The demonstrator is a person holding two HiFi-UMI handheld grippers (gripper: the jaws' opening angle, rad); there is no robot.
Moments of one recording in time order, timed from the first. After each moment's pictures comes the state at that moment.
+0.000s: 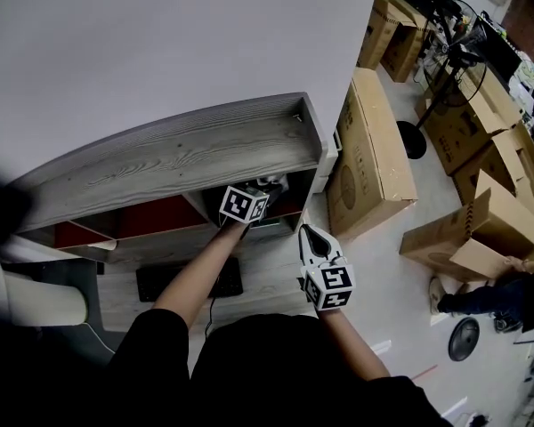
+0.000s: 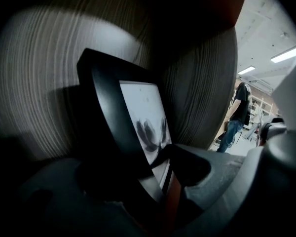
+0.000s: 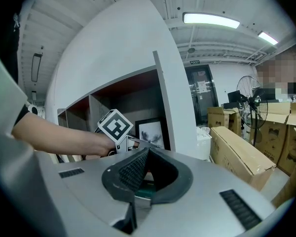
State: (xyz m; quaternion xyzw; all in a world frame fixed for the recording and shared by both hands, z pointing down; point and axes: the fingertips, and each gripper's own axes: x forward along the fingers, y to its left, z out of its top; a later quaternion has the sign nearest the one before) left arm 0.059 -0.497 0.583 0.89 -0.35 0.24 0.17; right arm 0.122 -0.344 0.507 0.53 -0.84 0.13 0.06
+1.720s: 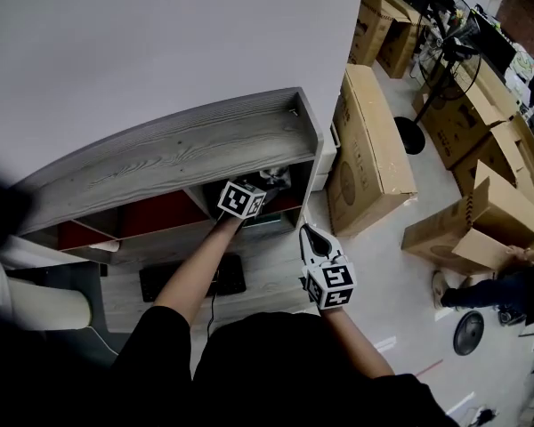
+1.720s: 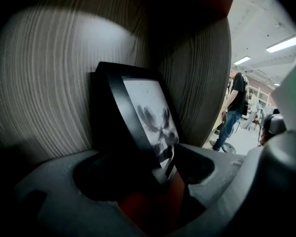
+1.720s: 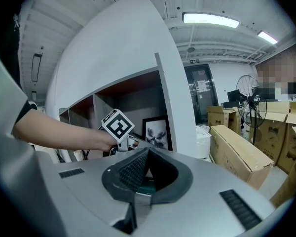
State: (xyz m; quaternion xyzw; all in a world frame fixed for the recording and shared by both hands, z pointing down) left arm 0.052 -0.492 0.593 0.89 -0.33 0.28 0.14; right arm 0.122 -0.326 0.511 0.53 -0.84 0.14 0.06
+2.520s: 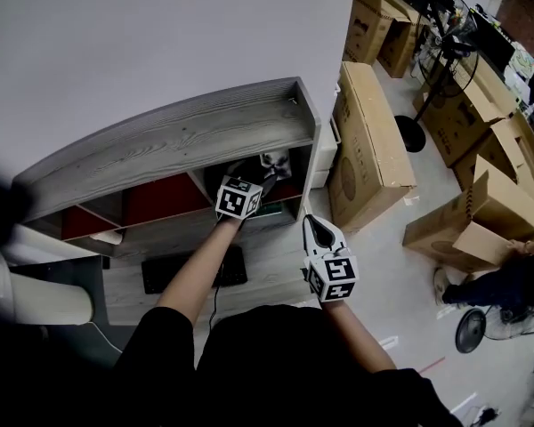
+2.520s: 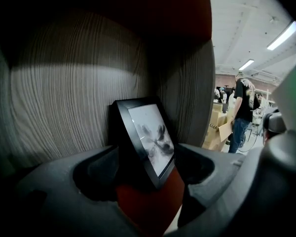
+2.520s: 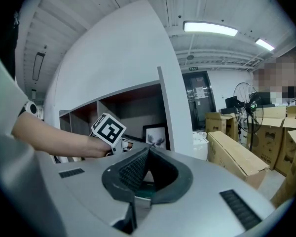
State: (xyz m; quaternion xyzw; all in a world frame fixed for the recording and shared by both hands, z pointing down) left arm 0.038 -0.473 0.555 0.89 -0.40 0.20 0.11; right arm 0.129 -0.307 0.492 0.54 -0.83 0.11 0.04
